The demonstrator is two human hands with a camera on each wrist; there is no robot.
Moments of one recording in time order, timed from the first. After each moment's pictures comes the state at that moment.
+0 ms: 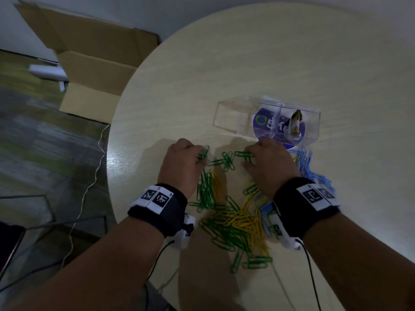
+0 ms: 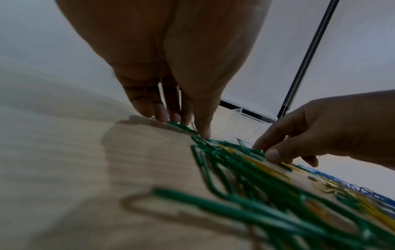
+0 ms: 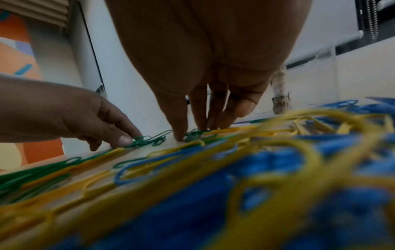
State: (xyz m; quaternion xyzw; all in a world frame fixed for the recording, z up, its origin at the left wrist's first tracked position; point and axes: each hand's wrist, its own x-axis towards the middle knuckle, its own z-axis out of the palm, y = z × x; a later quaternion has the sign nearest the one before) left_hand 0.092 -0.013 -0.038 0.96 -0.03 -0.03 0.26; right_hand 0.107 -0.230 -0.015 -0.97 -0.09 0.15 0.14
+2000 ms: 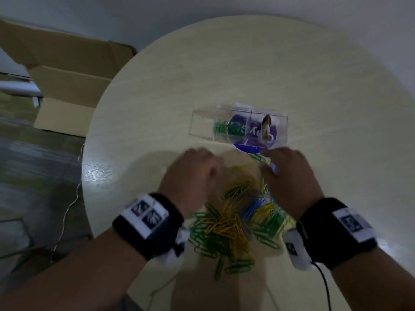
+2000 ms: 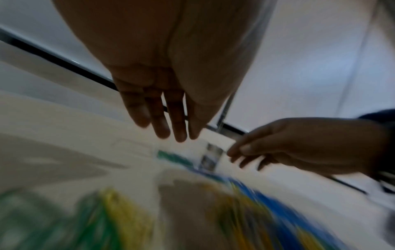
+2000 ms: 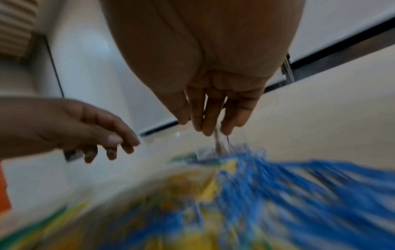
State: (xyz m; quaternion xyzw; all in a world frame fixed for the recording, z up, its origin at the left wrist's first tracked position) left_hand 0.090 -0.070 0.013 0.94 -0.23 -0.07 0.24; right_hand 0.073 -0.294 0.008 -0.98 -0.01 0.03 0.22
